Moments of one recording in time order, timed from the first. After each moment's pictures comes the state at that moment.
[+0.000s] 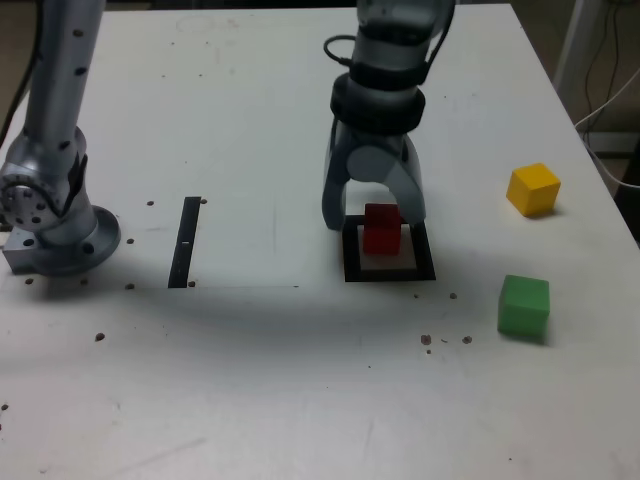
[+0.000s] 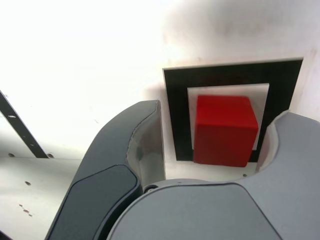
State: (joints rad) arm 0.02 2.01 -1.45 1.17 -0.02 0.09
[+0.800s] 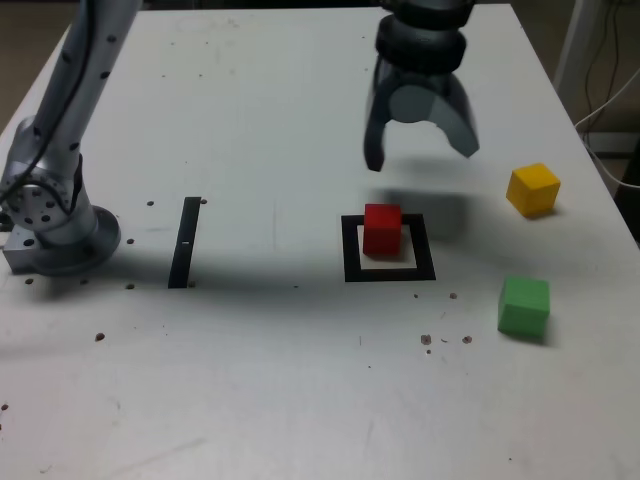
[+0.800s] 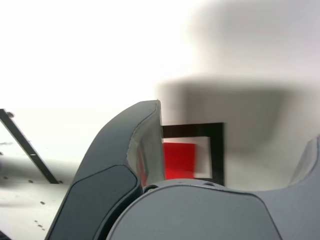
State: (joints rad) arm 0.15 2.18 -1.86 1.41 0.05 0.28
